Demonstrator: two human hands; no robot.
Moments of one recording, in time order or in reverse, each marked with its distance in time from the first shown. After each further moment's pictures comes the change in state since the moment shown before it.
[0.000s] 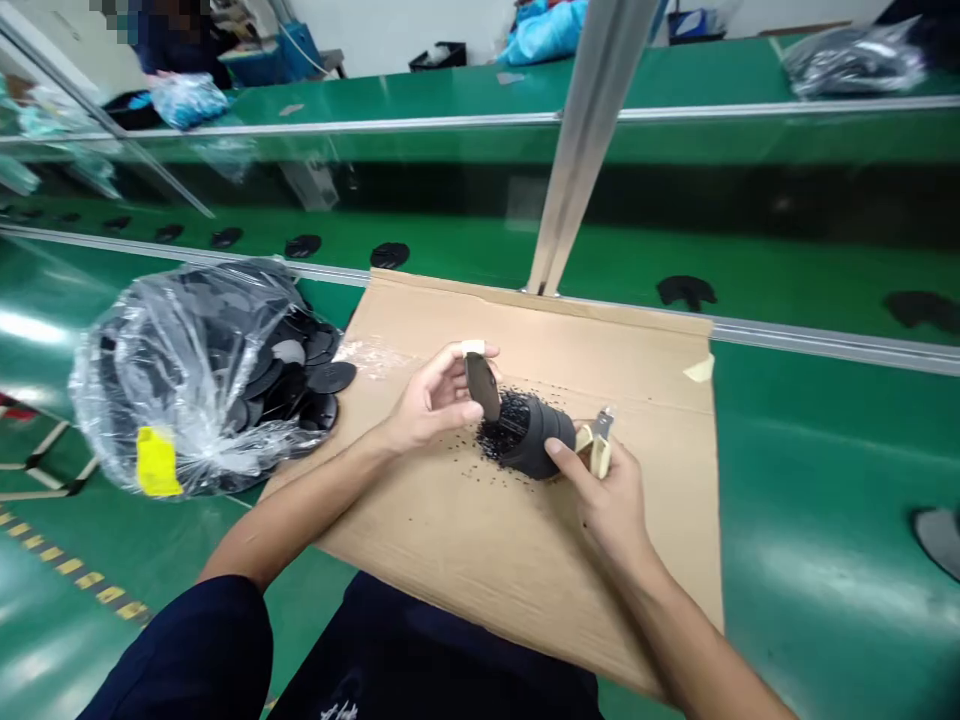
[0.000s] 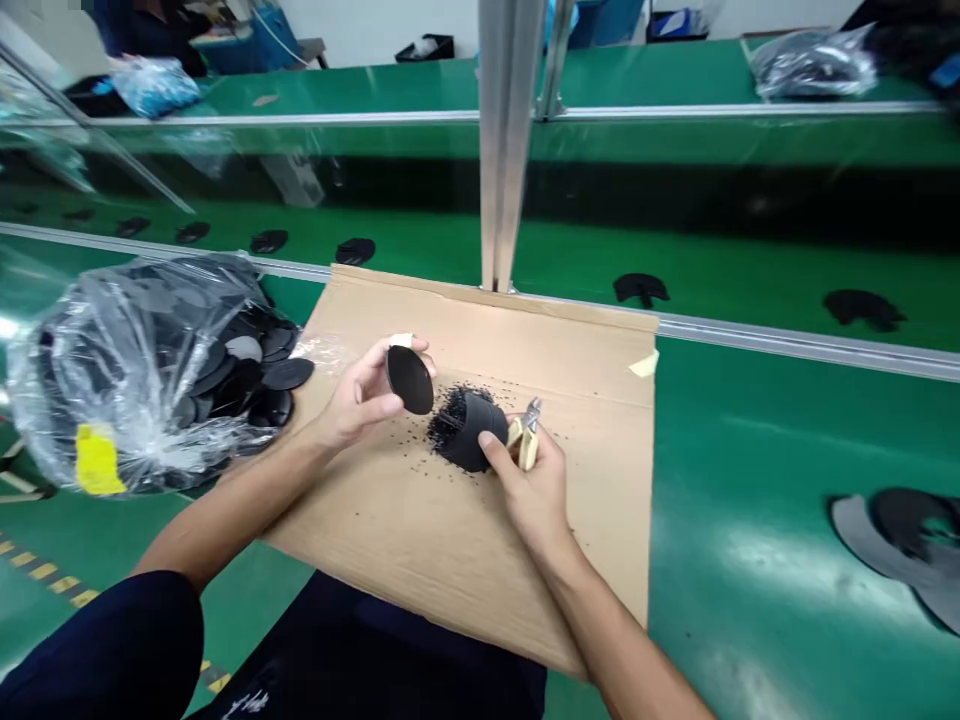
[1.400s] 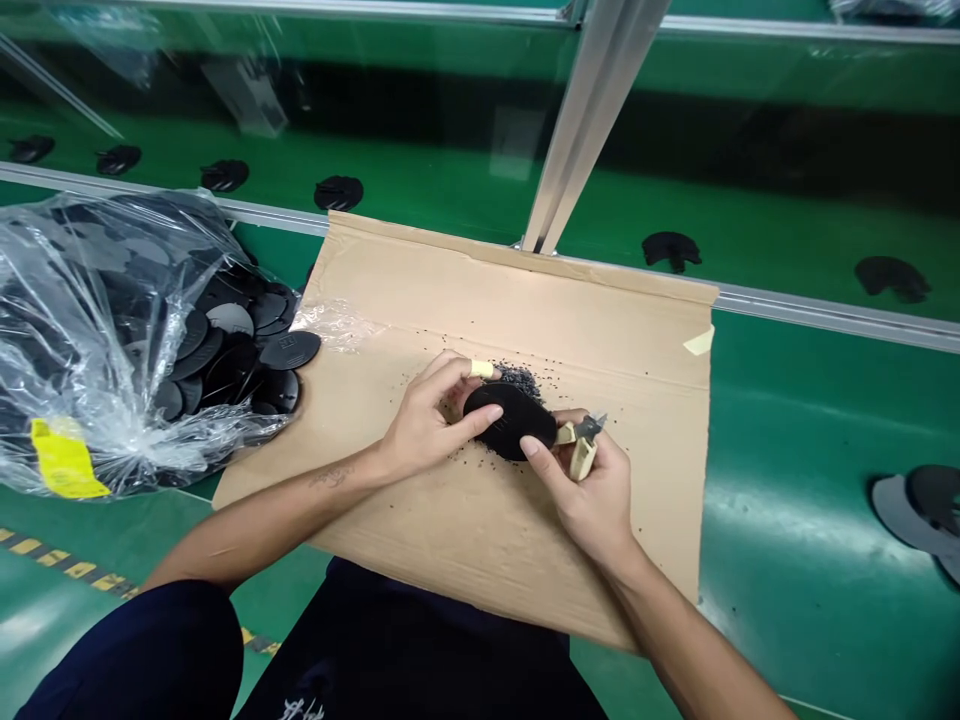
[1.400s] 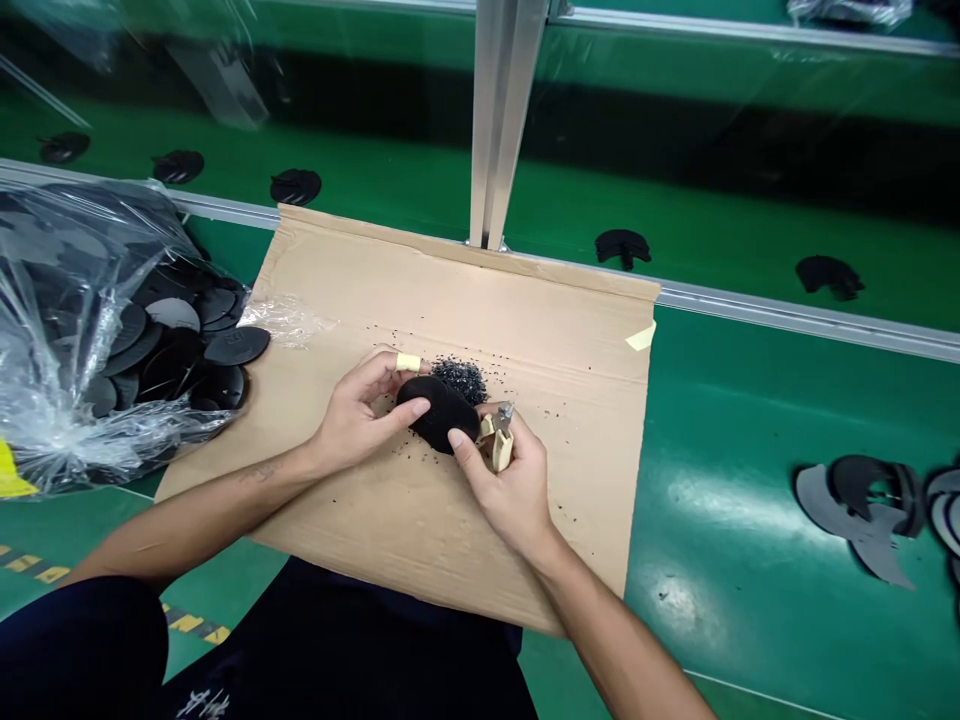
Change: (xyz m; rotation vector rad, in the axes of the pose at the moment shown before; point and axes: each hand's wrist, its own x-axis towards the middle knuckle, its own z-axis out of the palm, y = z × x) left_hand -0.023 -0.014 0.034 0.138 0.195 -0.119; right_hand -0.011 -0.001 0.006 -0.155 -0.103 -0.107
